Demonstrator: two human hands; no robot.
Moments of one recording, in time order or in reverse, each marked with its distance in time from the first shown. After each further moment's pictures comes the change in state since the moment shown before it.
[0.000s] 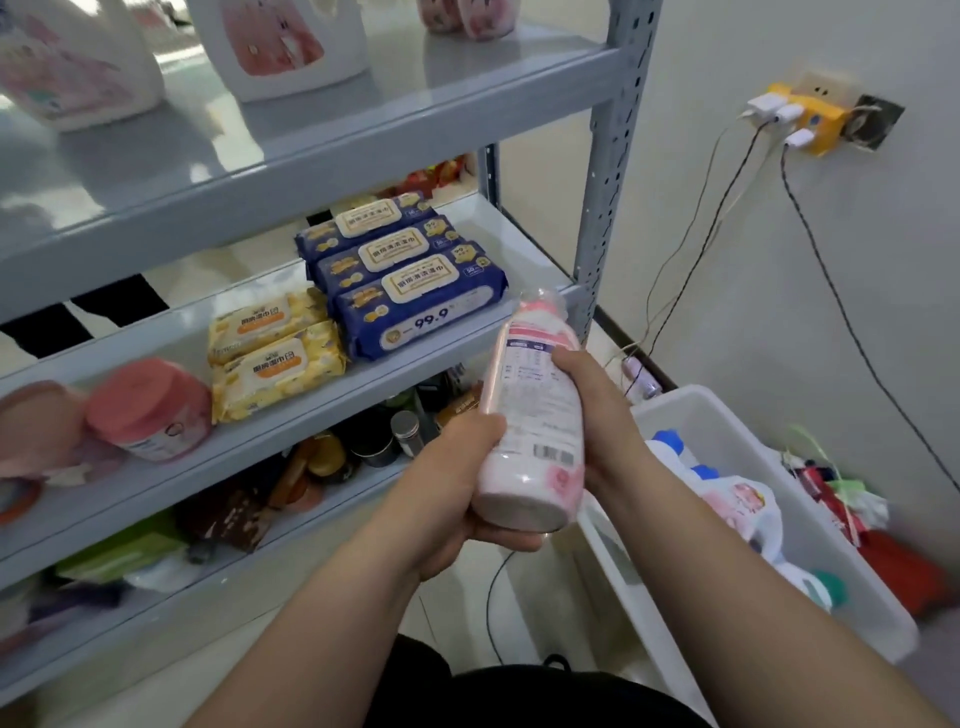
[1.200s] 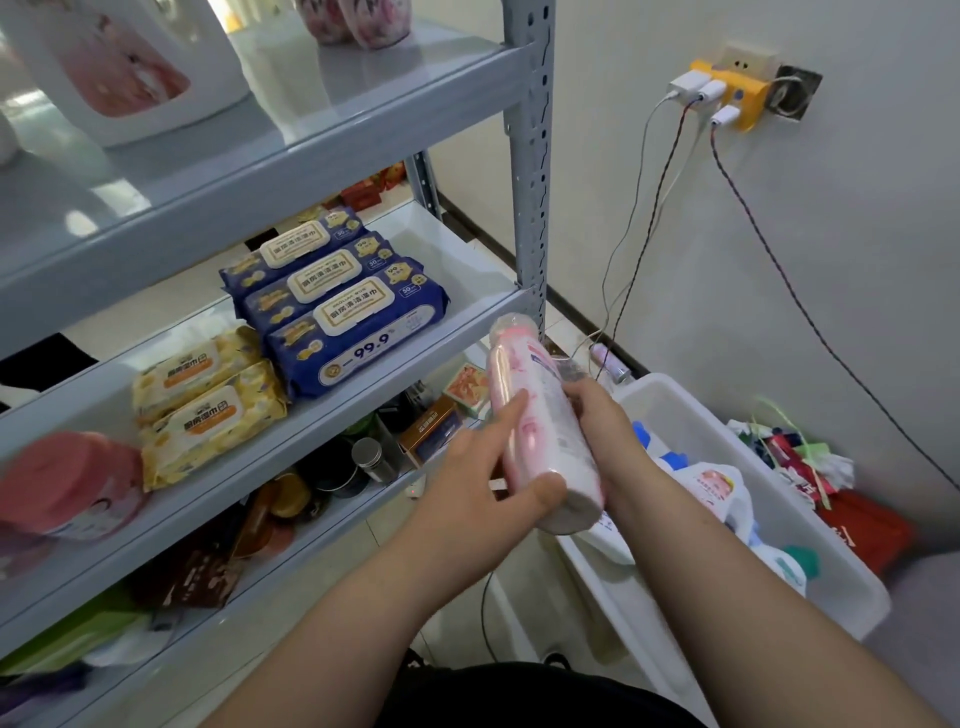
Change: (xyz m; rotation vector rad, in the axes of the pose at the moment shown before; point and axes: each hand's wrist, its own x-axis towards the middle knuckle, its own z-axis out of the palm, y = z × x) left_hand 0.047 -0.002 0.039 0.651 -0.100 0.375; right_hand 0.017 -0.029 -0.069 -0.225 0.271 0.068
